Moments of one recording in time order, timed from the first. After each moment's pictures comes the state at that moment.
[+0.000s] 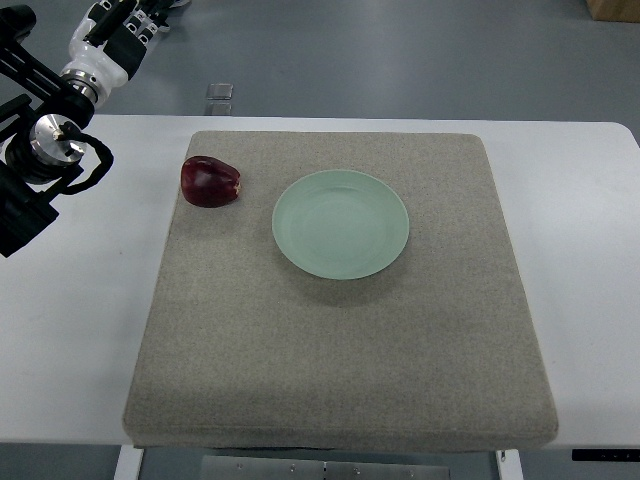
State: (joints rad) left arm -1.06 0.39 -0.46 -0.58 -0.43 -0.17 -0.30; right arm -0.01 0.00 -0.02 0.12 0.01 0.11 -0.04
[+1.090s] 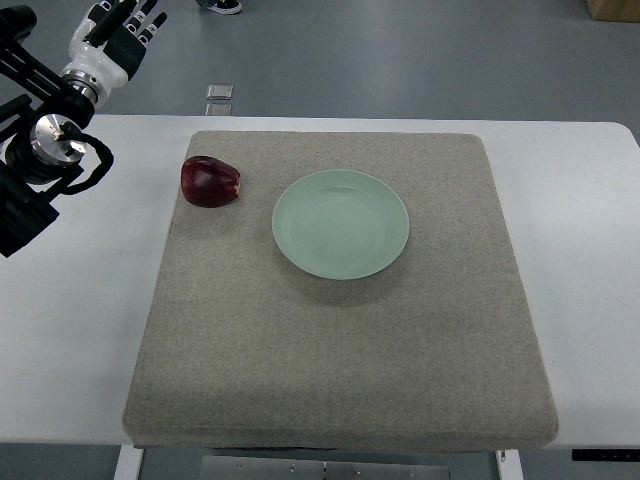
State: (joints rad) left arm -1.06 0.39 -0.46 -0.58 -0.43 -0.17 -0.30; right arm -0.01 0.00 -0.02 0.12 0.01 0.11 -0.04
